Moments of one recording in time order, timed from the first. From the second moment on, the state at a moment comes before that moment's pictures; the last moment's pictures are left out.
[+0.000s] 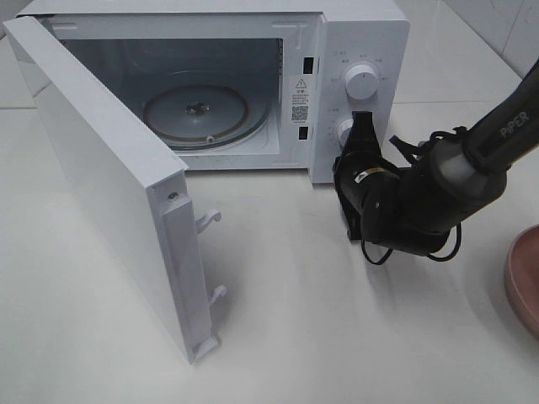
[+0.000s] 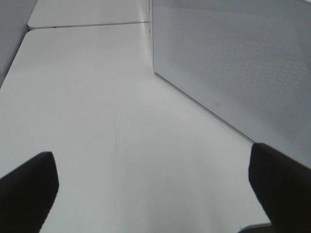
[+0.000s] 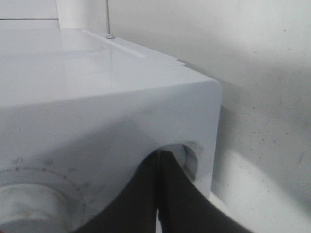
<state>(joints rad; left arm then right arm) -0.07 0.00 -0.52 -0.04 1.07 0.01 0.55 2.14 -0.89 0.68 -0.91 1.28</state>
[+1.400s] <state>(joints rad) -0.07 0.00 -0.52 -0.04 1.07 0.01 0.40 1.63 -0.70 0.14 0.04 0.70</state>
